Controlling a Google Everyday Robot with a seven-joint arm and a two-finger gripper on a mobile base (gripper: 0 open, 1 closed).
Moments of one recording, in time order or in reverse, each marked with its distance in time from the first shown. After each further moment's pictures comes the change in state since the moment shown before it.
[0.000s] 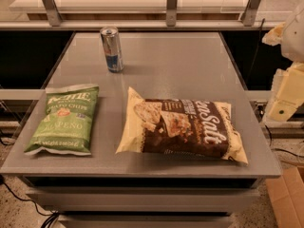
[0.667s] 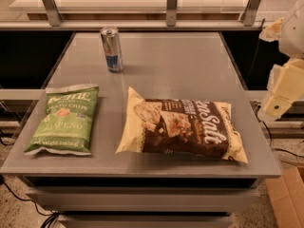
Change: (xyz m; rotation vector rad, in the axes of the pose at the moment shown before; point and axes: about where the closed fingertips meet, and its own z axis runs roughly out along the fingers) arm -0.008 -0.007 -0.001 0.013 -0.047 0.002
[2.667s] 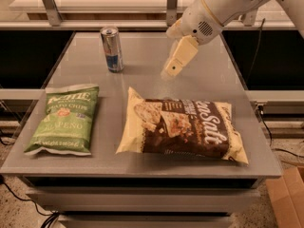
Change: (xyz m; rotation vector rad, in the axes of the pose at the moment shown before) arm -0.180 -0.071 0.112 -0.285 -0.470 -0.034
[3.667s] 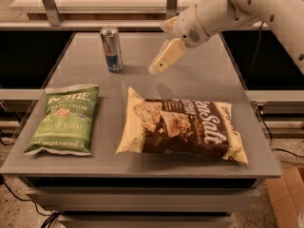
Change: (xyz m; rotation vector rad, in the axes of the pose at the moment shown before) arm -0.015 -0.053 0.030 0.117 -0.201 -0.036
